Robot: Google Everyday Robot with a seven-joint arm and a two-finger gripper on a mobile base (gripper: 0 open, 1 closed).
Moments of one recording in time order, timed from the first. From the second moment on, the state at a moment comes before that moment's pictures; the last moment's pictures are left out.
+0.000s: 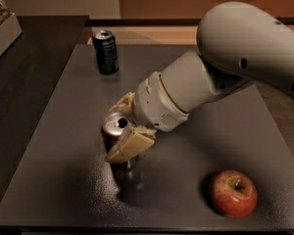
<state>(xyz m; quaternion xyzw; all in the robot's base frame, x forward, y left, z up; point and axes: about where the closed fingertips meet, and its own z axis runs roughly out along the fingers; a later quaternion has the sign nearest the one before) 0.386 0.060 0.891 -0.70 0.60 0.28 0.29</state>
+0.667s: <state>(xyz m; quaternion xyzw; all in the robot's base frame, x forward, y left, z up) 0.388 0.055 0.911 -0.70 0.59 0.28 0.30</state>
